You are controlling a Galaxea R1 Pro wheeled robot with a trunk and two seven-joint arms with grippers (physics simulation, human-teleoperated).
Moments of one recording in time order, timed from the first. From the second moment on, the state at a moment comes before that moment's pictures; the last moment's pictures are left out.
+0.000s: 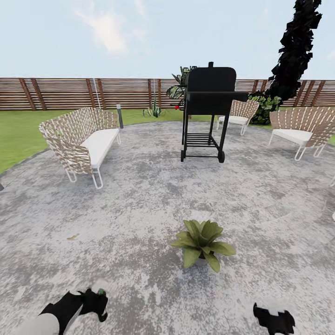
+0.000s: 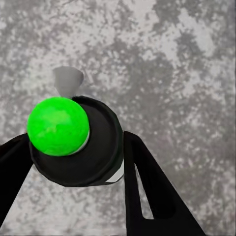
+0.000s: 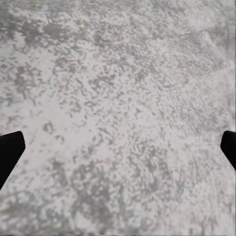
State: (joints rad) left arm -0.62 0.12 0.33 -0.17 -0.63 0.09 -0.41; right arm -0.47 -0.13 -0.50 -0.13 0.44 -0.35 -0.24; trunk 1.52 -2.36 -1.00
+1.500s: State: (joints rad) left arm -0.86 0.02 -0.09 -0.48 -0.62 0.92 -0.81; right arm -0.44 -0.13 -0.52 -0.04 0.34 -0.37 -0.24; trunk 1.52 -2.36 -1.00
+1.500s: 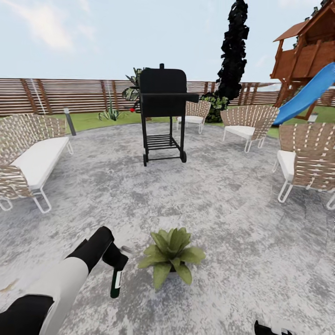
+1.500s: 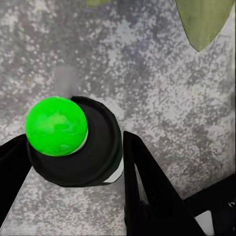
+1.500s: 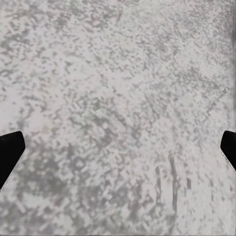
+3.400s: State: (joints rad) left arm -0.81 0.12 -0.38 -0.50 -0.73 0.82 -1.12; right arm -0.44 -0.13 -0.52 -0.04 0.35 -0.37 -0.24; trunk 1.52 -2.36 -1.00
